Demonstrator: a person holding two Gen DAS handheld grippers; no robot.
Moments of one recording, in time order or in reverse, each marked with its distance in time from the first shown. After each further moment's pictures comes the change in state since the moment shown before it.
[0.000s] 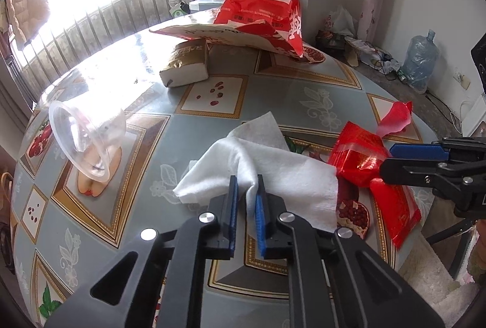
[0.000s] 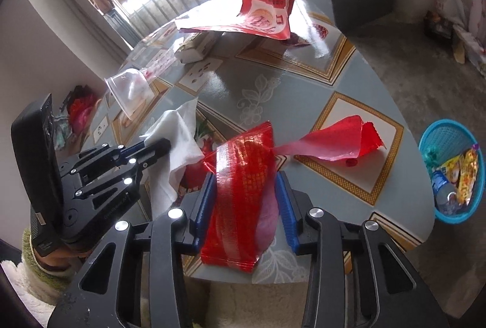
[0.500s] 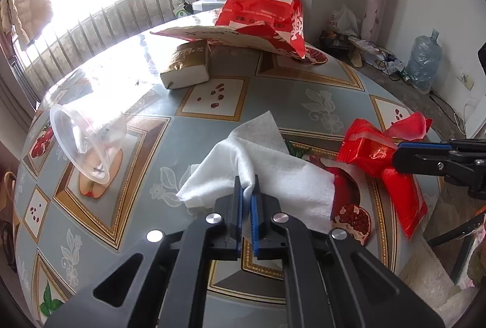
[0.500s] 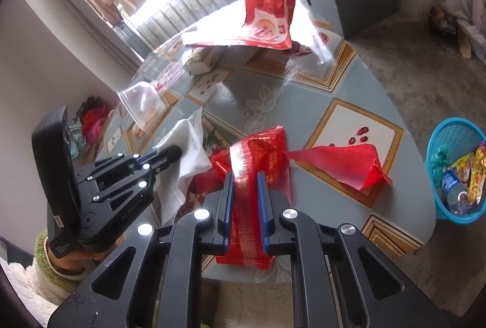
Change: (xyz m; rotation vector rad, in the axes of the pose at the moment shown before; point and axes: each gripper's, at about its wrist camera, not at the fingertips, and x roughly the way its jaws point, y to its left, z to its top) left arm 0.002 -0.002 0.003 -0.006 0.002 0.019; right arm -0.012 -0.011 0.001 0.038 -0.043 0.077
